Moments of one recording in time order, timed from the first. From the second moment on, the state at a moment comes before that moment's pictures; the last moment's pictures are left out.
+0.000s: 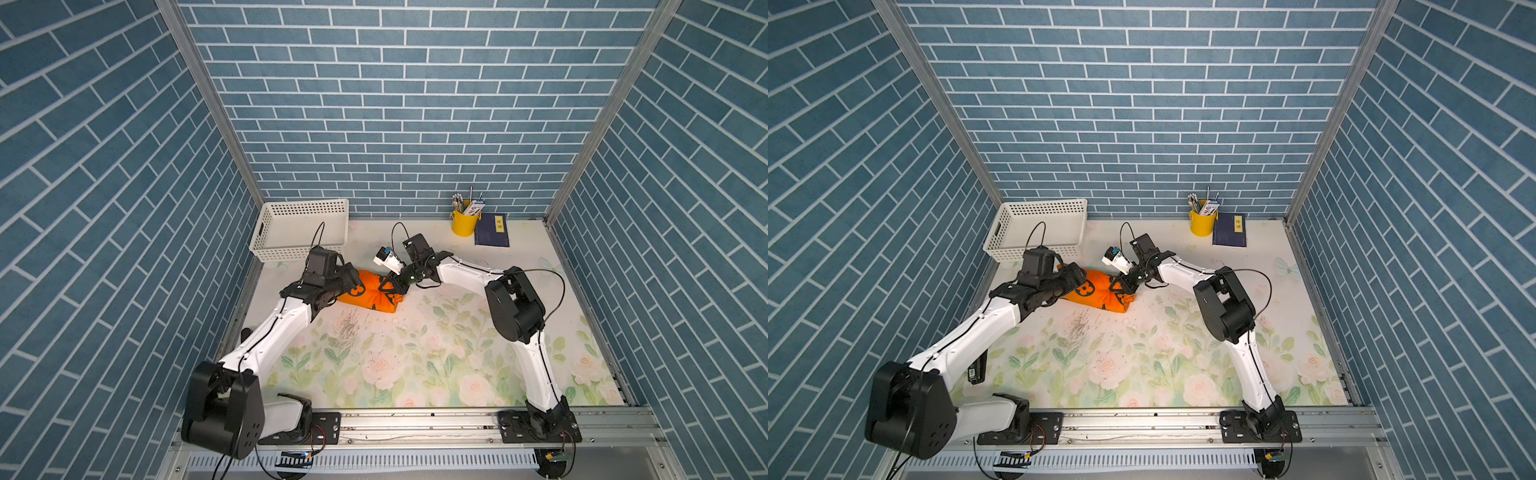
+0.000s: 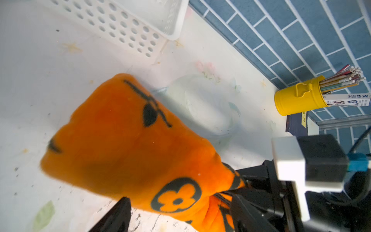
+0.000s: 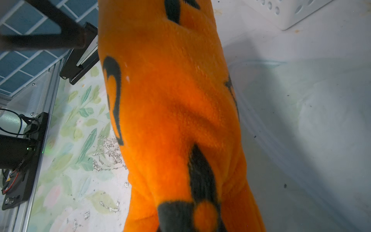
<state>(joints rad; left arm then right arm) -0.26 1.24 0.85 -0.38 0.02 -0.75 0.71 2.25 1.71 -0.37 -0.69 -0.22</state>
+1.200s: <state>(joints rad) -0.23 1.58 0.33 0.79 0.27 -1.02 0.67 2.33 1.52 0.16 -1.00 0.62</state>
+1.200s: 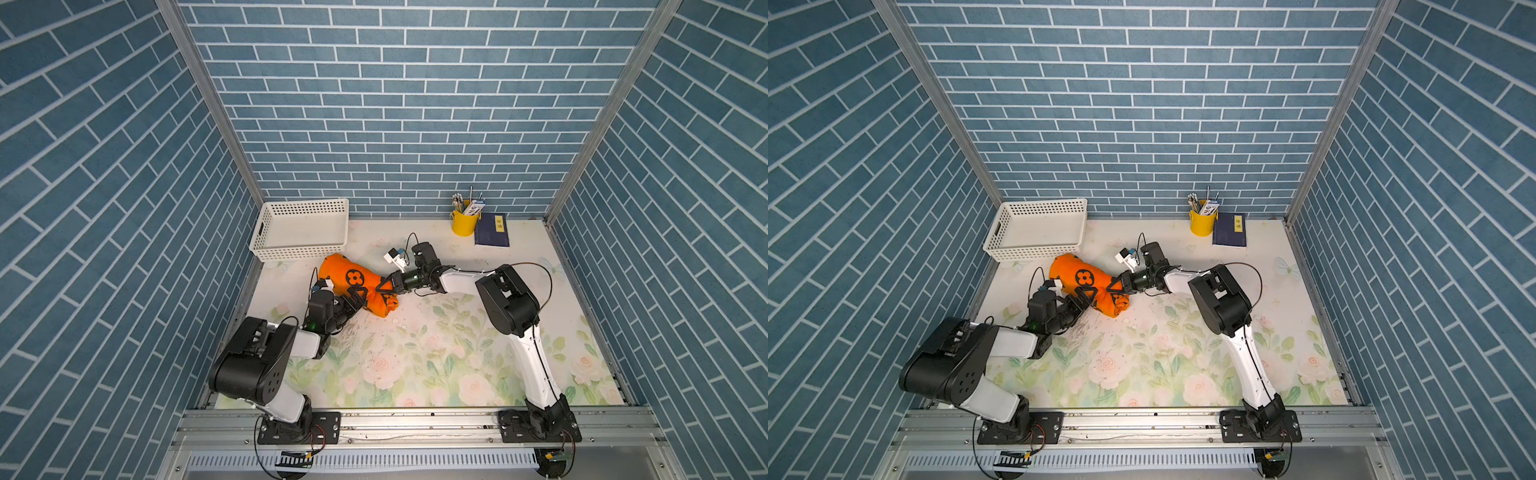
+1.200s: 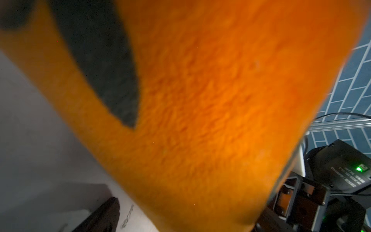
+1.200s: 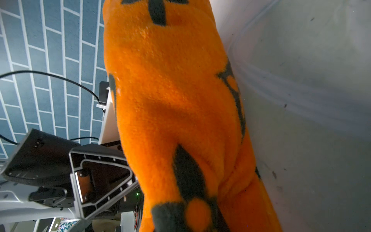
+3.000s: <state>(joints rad) 0.02 1.72 0.99 0.84 0.29 -1.15 0.56 1.68 1.27 -0.04 -0.33 0.33</state>
